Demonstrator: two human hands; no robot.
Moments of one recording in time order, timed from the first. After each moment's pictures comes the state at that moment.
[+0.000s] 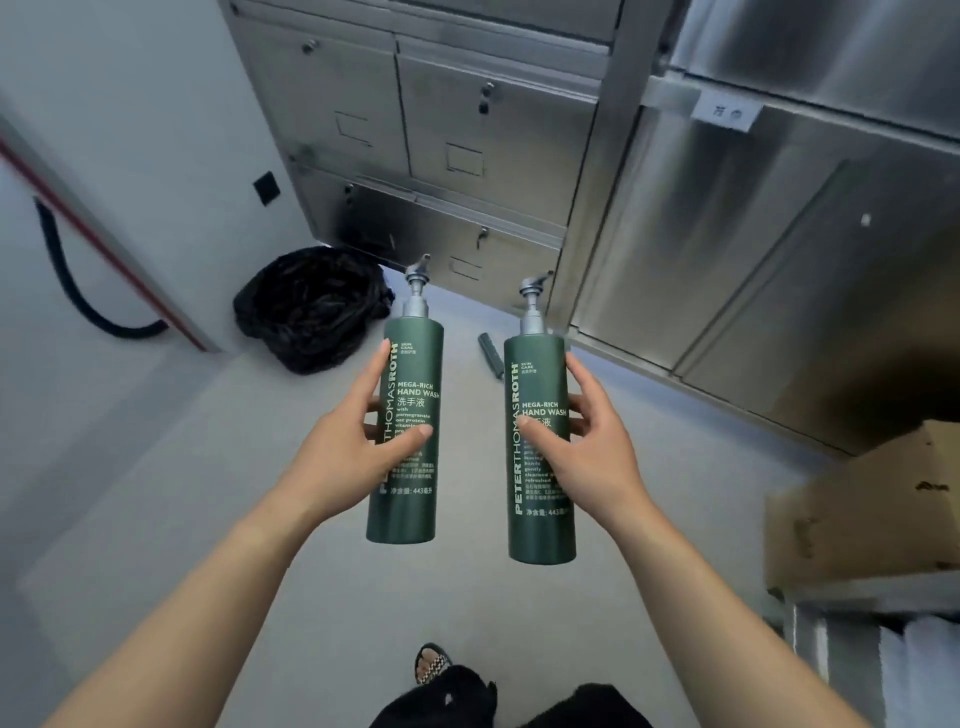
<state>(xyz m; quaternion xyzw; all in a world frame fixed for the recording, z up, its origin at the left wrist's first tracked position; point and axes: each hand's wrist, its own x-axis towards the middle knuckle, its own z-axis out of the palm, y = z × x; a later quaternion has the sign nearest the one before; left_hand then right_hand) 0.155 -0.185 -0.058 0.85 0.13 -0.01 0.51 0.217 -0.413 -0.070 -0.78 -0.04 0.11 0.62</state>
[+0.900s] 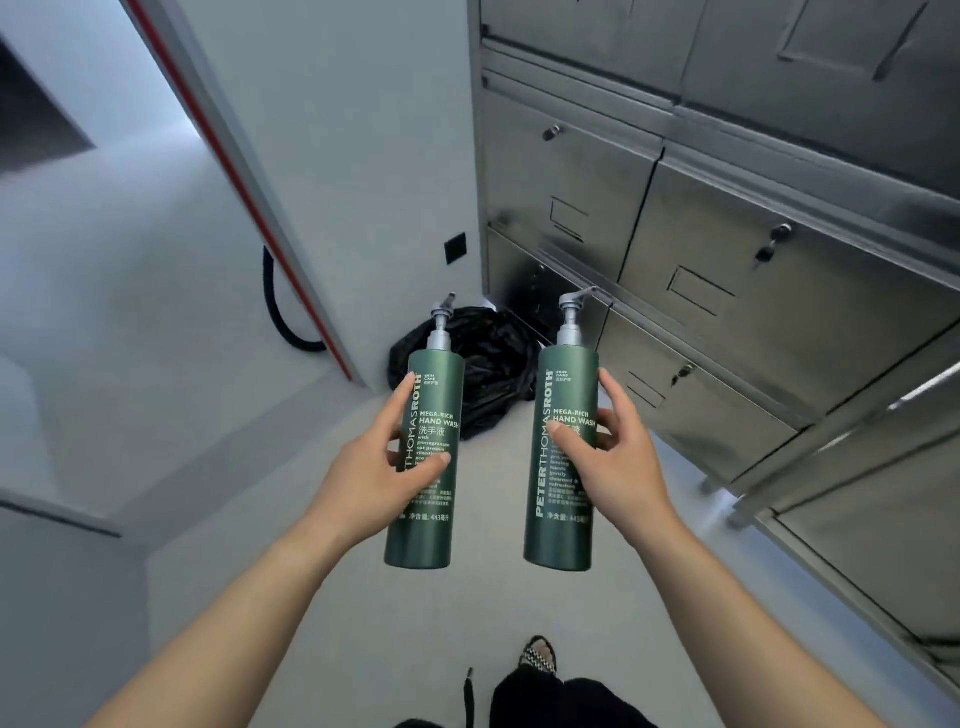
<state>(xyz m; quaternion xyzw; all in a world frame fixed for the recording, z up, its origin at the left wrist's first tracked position) 0.358 0.090 -0.064 0.82 0.31 0.08 0.47 0.514 -0.092 -0.076 -0.73 -0.16 0.22 0.62</state>
